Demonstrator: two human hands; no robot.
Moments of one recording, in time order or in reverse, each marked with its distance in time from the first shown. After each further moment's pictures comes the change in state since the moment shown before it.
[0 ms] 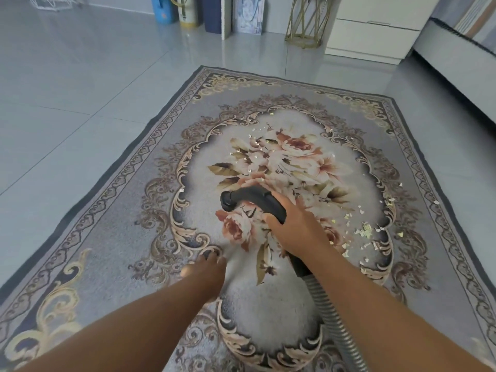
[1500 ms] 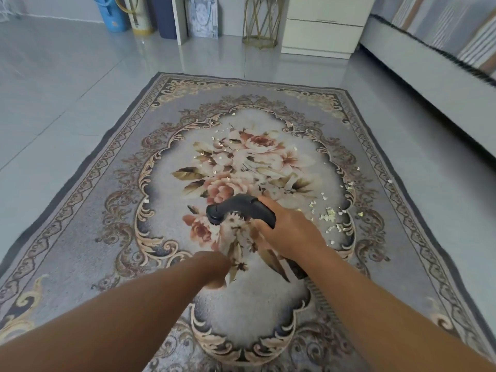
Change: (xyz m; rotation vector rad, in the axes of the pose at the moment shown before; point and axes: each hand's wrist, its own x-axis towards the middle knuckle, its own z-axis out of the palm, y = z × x) left_hand 0.014 0.057 -0.046 0.202 -0.077 0.323; right_hand -0.032 0.038 -0.027 -0.081 0.033 0.009
